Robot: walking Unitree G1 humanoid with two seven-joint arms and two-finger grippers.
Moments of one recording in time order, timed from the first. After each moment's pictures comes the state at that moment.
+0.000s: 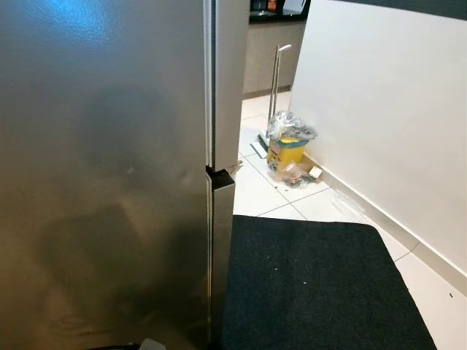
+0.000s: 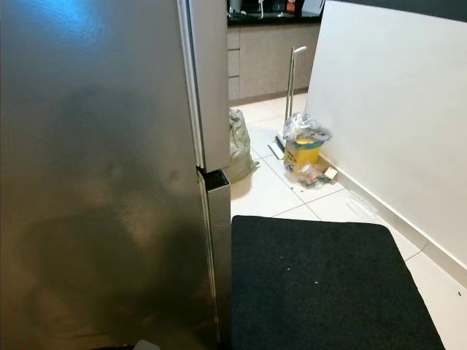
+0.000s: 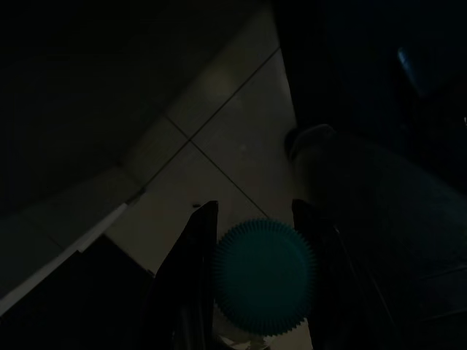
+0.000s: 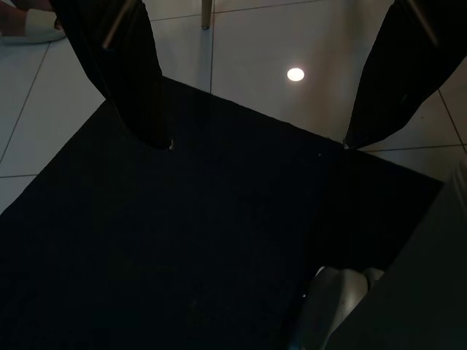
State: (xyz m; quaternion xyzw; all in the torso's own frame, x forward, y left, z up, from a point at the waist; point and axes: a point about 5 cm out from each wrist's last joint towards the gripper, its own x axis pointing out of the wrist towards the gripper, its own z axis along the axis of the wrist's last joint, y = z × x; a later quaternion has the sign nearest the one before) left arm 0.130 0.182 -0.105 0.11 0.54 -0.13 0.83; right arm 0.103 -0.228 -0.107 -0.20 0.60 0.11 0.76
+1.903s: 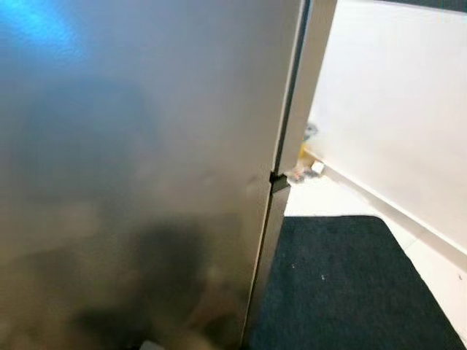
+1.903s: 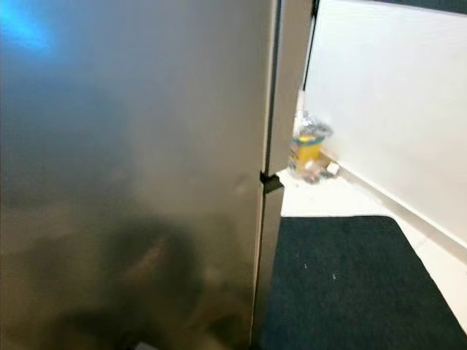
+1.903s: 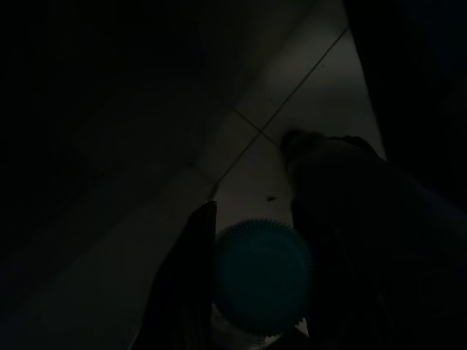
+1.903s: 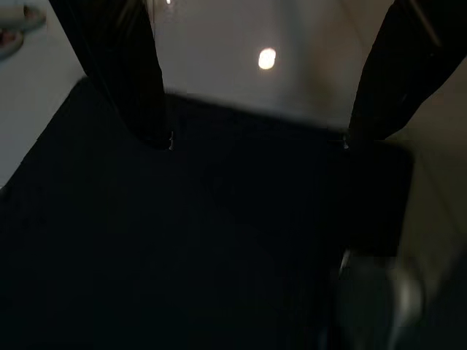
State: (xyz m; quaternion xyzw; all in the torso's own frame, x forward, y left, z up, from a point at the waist) left arm 0.125 0.182 -0.107 0.11 0.54 -0.14 0.82; right arm 0.121 -0.243 -0.098 -0.20 0.58 0.07 0.79
